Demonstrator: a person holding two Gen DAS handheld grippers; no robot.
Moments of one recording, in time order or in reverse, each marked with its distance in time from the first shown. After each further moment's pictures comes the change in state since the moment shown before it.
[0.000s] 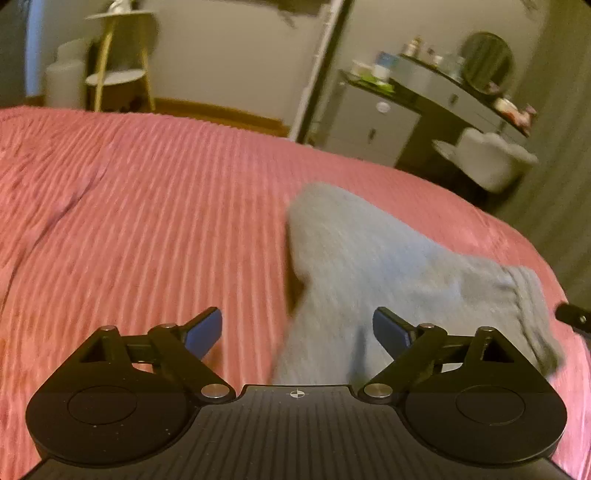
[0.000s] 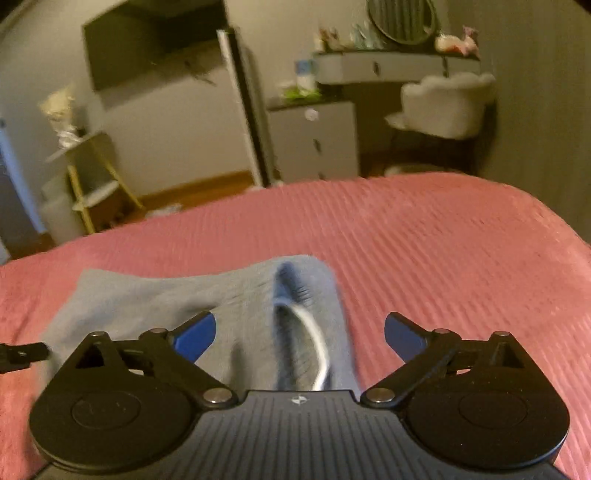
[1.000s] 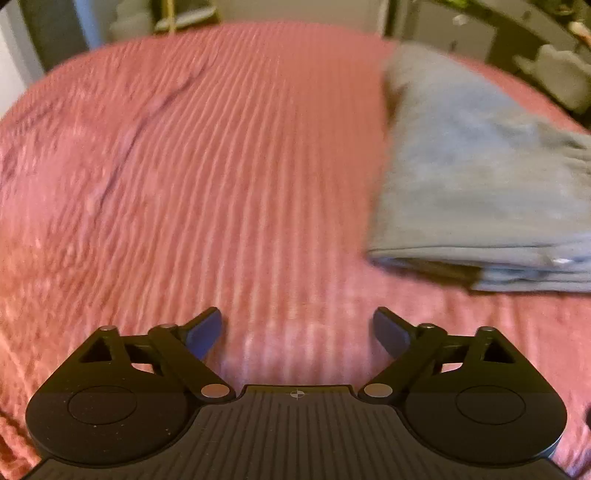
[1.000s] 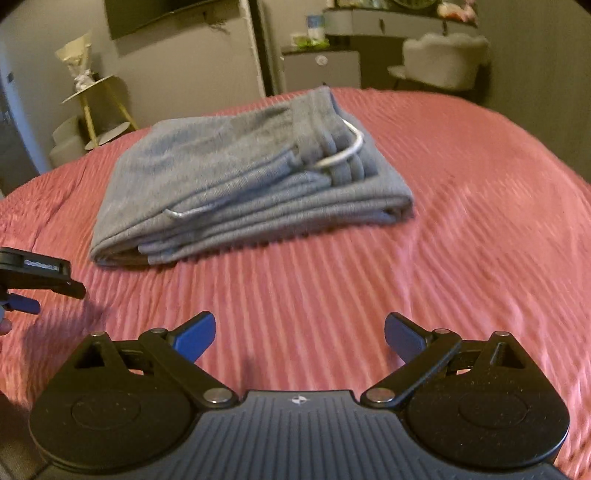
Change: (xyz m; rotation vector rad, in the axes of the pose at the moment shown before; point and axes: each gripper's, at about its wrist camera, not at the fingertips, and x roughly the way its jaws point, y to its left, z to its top) left arm -0.054 -0.010 -0.087 0.014 0.247 0.330; right arm -0.113 0.047 -0.164 -0.006 0.164 -0.068
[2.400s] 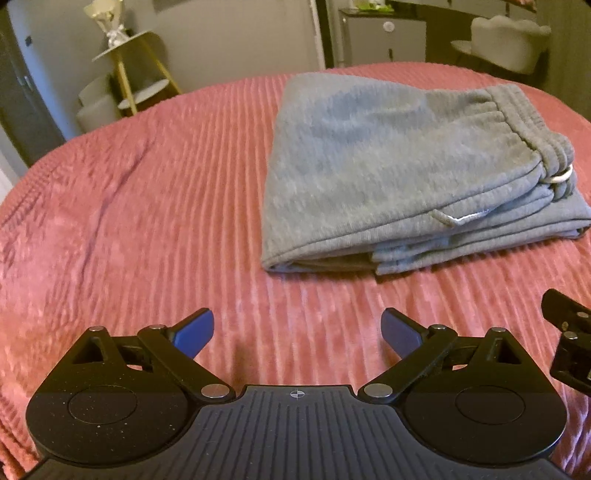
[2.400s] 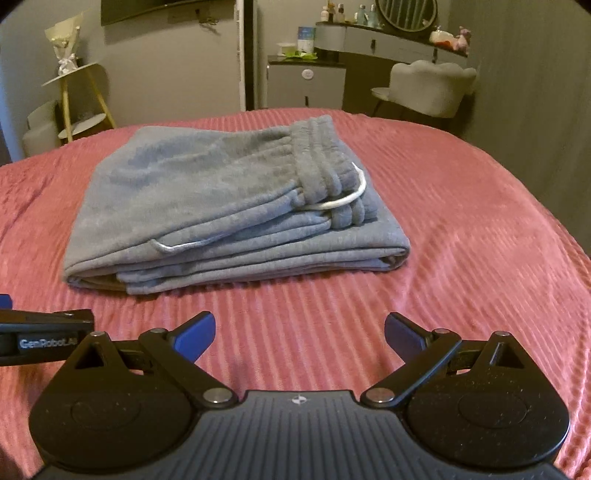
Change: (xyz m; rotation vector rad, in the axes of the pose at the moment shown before) left arm -0.023 -0.082 -0.017 0.221 -0.124 0.033; right arm 0.016 0.031 0.027 -0.089 -0.040 -0.141
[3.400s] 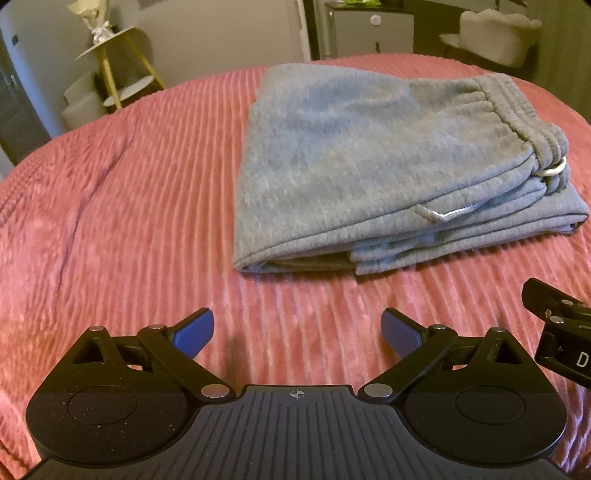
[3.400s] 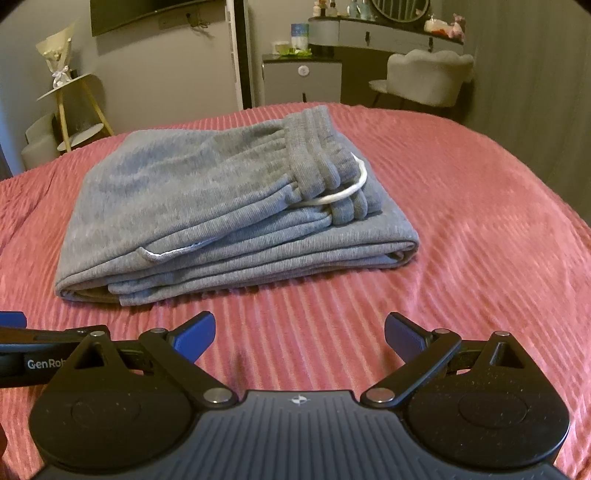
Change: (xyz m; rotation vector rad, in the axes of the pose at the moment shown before) left arm 0.011 -0.010 0.001 0.016 0.018 -0.033; right arm 0.016 -0.006 0.000 0.056 0.007 0.039
